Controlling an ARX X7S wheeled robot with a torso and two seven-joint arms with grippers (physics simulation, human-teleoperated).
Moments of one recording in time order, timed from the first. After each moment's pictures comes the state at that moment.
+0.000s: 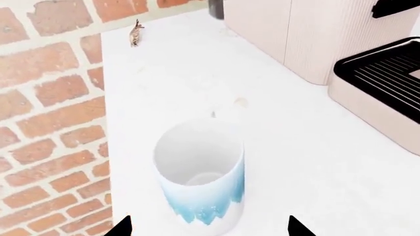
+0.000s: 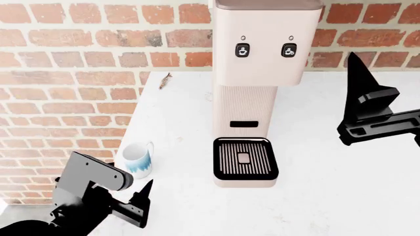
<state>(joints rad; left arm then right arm) -0.25 -0.67 -0.02 0.71 -0.92 -1.16 -0.17 0.81 0.83 0.39 -0.87 1.74 1.22 0.85</state>
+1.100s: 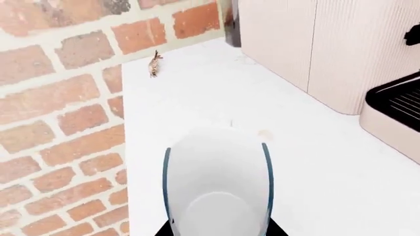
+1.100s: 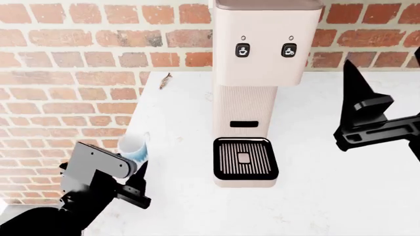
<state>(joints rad) -0.29 -0.65 0.11 0.60 -0.72 -0.95 -0.12 0.75 0.82 0.41 -0.89 1.70 1.20 0.81</state>
